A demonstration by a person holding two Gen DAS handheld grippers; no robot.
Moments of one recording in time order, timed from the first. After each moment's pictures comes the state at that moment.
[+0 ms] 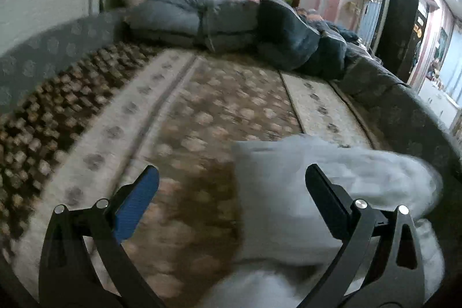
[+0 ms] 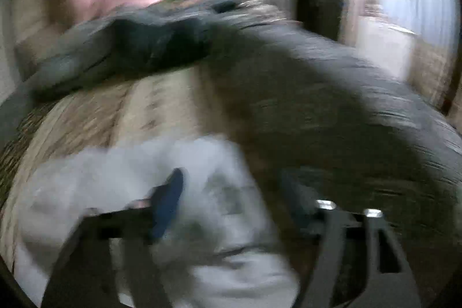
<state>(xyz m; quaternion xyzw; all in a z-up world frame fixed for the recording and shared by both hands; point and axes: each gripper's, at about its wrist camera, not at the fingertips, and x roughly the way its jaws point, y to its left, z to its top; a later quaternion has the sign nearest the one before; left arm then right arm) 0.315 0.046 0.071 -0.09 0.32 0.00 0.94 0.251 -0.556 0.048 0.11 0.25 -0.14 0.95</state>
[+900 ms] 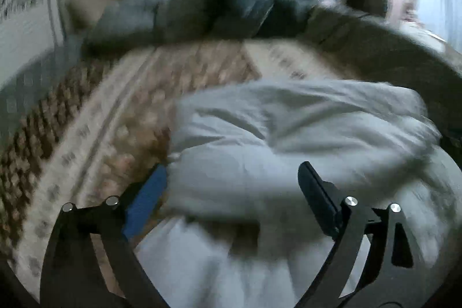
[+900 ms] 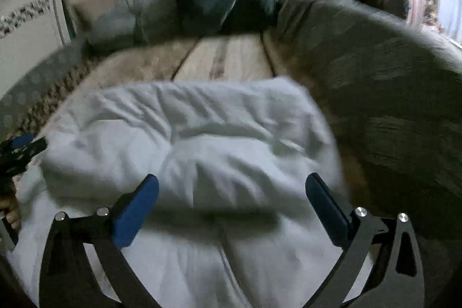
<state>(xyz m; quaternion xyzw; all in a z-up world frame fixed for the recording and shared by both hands) 0.215 -0.034 0.027 0.06 0.29 -0.06 0.95 0.177 -0.510 -0.031 0.07 0.30 0.05 0.95</state>
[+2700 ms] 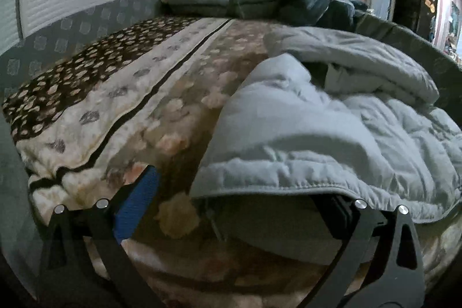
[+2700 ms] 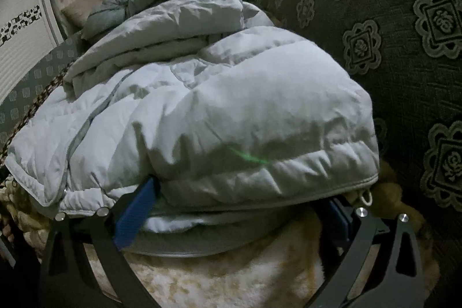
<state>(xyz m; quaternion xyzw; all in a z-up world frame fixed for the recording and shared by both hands) 0.029 0.051 -0.049 -0.03 0.34 0.07 0.94 0.016 -0.529 -0.138 0.10 0.36 0.02 0.93</state>
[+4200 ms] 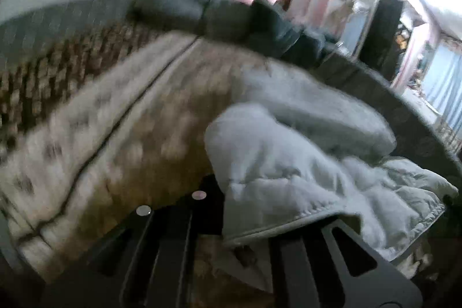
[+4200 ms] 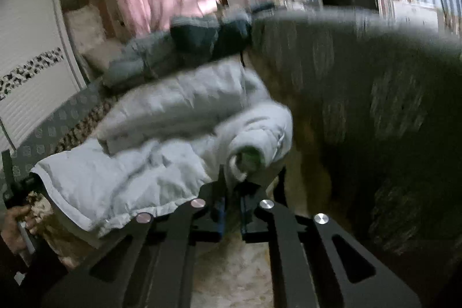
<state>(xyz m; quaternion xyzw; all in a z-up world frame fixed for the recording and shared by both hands) 0.068 0.069 0.031 -0.12 0.28 -0.04 0.95 -0.032 -0.574 -0.026 0.15 0.23 0.06 0.96</state>
